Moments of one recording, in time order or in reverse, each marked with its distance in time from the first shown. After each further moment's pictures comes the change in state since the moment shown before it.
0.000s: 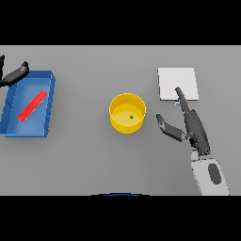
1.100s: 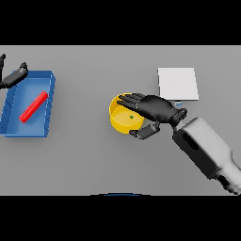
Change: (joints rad) left arm 0.049 0.009 0.037 -0.044 0.051 0.023 -0.091; right arm -0.503 -0.250 0.417 0.229 0.389 0.419 -0.129
